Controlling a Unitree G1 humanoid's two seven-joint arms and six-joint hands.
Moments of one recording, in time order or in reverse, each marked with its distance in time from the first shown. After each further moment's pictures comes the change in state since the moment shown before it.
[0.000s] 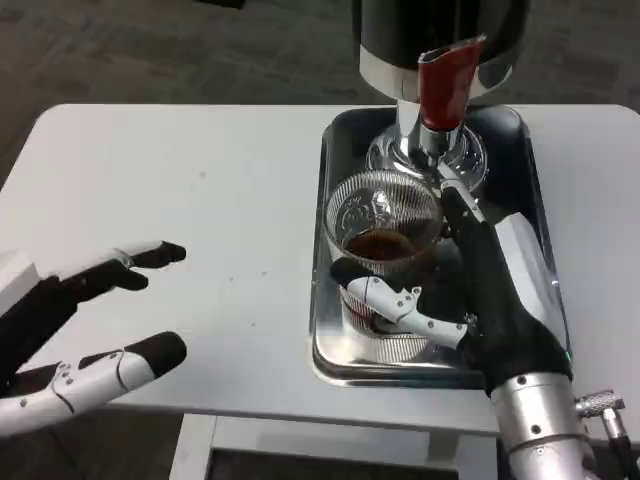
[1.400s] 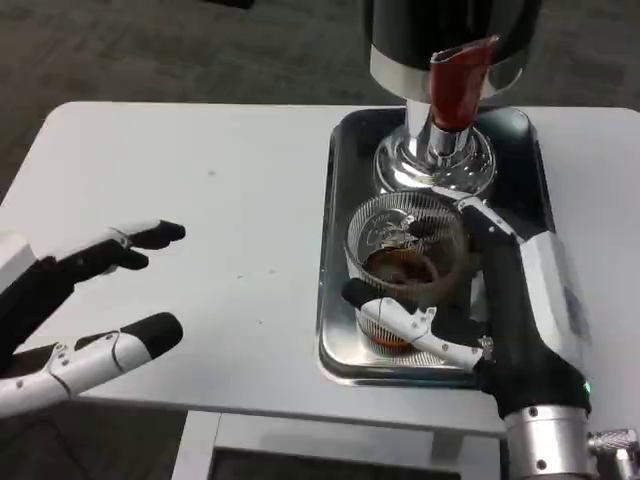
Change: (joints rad) left arm -0.060 0.000 -0.004 0.047 -0.011 -0.032 0.000; right arm 0.079 0.008 0.015 0.013 -0.134 -0.082 -0.203
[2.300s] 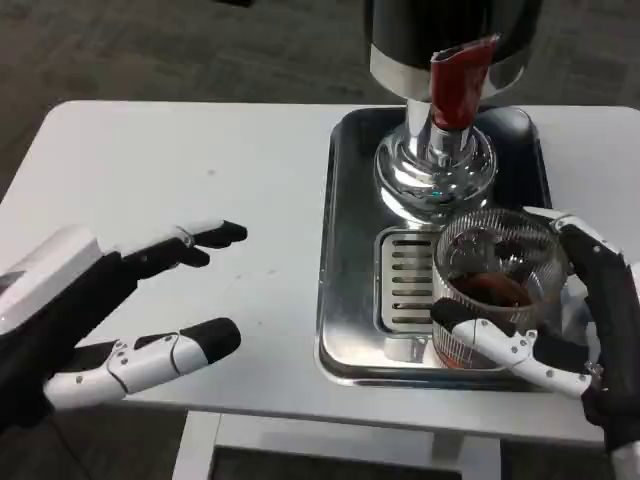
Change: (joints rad) left arm -0.076 0.000 -0.119 -0.019 0.014 0.002 0.000; right arm 0.198 -0.078 -0.179 -0.253 0.112 0.000 0.175
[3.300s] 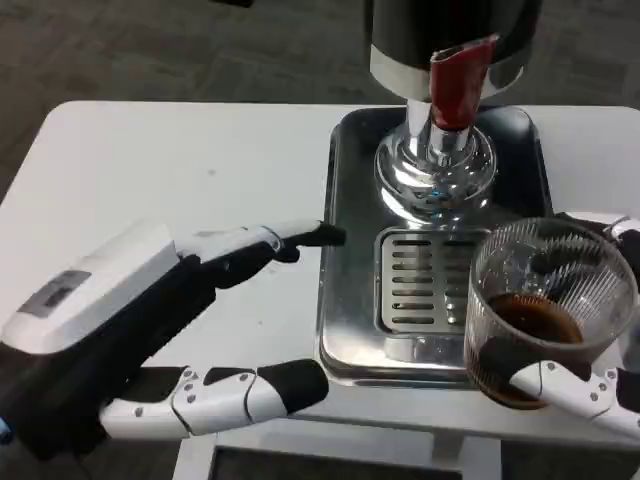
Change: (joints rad) left arm 0.022 -0.007 -0.046 -0.230 -0.042 0.039 -0.007; right arm 0.235 -0.072 -0.162 -0.367 0.177 0.005 0.255
